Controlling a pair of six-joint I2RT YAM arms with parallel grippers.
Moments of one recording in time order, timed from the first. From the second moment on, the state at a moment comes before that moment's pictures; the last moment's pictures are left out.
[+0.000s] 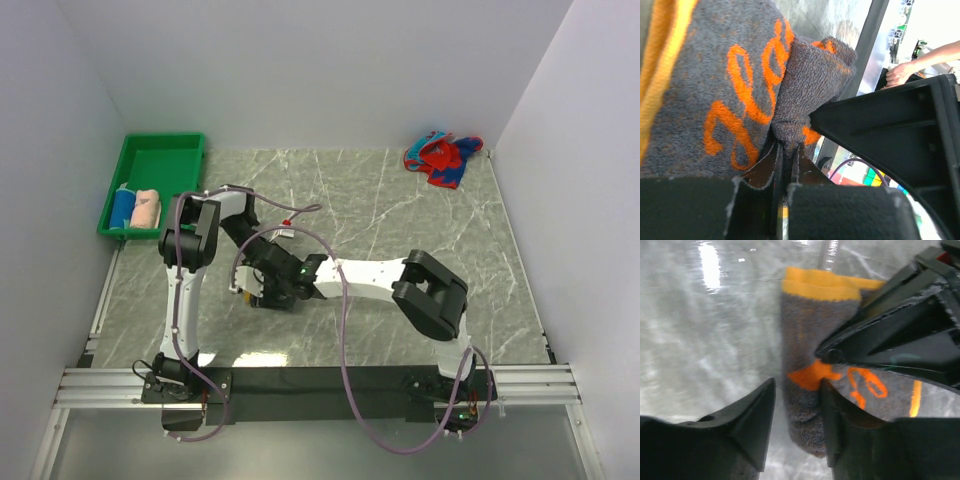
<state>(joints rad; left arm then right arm) -0.24 2.36 1.63 -1.53 0.83 0.95 1.10 1.95 1.35 -0.35 -0.11 -0.46</state>
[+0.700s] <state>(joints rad) 0.00 2.26 1.76 -1.39 0.81 1.01 0.88 2.08 1.53 -0.52 -0.57 -0.36</state>
